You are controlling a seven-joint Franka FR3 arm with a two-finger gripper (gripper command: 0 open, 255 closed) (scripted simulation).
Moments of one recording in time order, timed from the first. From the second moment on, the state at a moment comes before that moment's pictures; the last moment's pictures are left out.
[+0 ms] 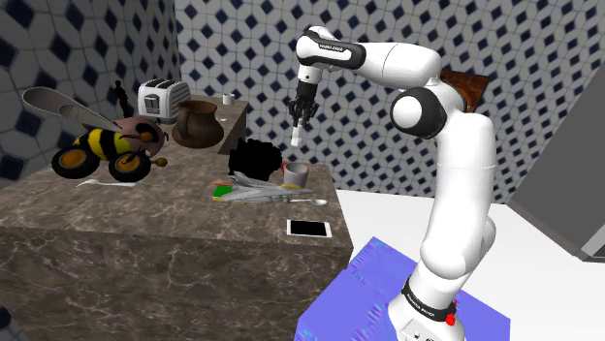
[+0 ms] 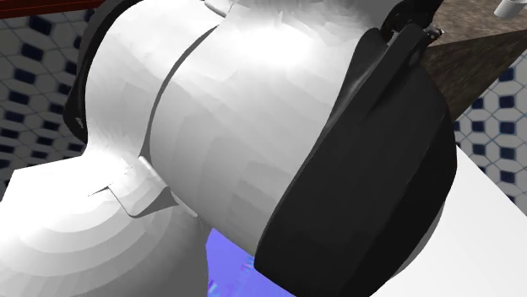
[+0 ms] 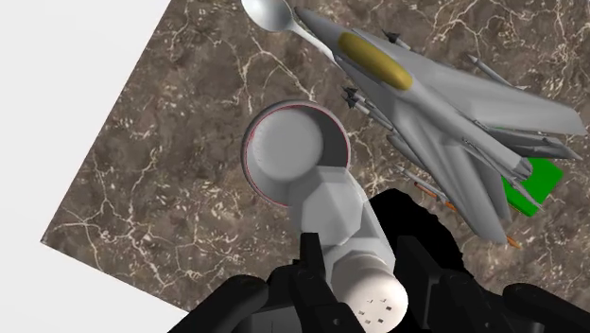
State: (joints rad) arm -0.18 0.36 -0.05 -1.23 0.12 1.57 0.05
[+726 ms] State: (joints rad) arm -0.18 0.33 -0.05 -1.41 0.12 1.72 0.04
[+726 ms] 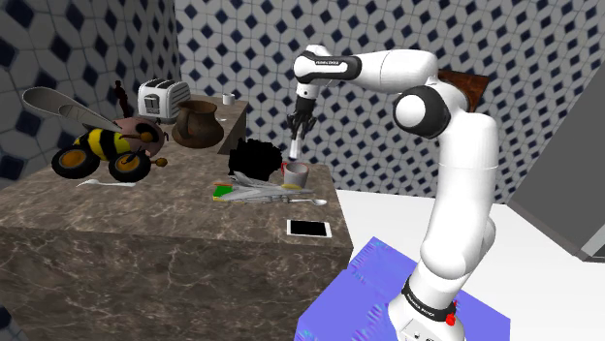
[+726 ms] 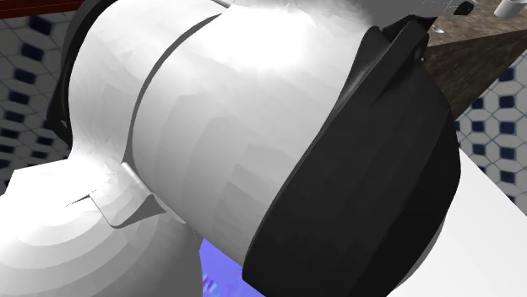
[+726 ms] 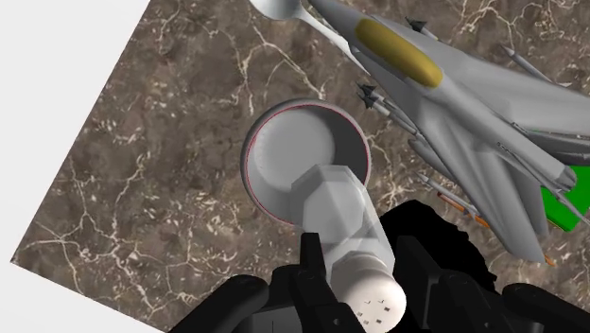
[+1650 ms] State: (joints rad) arm -0.18 0.34 -0.05 -1.52 0.12 1.83 0.03
